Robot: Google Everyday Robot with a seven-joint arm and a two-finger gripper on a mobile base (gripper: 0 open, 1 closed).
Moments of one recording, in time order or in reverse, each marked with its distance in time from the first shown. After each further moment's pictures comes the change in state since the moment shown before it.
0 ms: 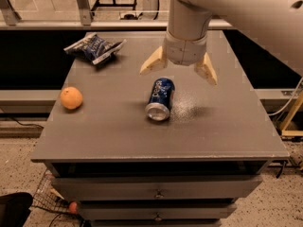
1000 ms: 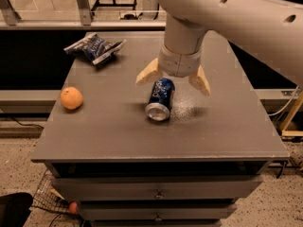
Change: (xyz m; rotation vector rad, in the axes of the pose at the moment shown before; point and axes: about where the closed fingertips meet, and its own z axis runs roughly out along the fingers) arm 0.013 0.011 0.027 -0.031 0.020 -0.031
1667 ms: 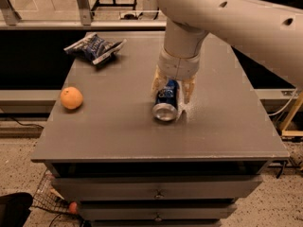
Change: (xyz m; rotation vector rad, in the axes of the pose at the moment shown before) arm 0.003 0.001 0.009 -0.011 0.019 0.013
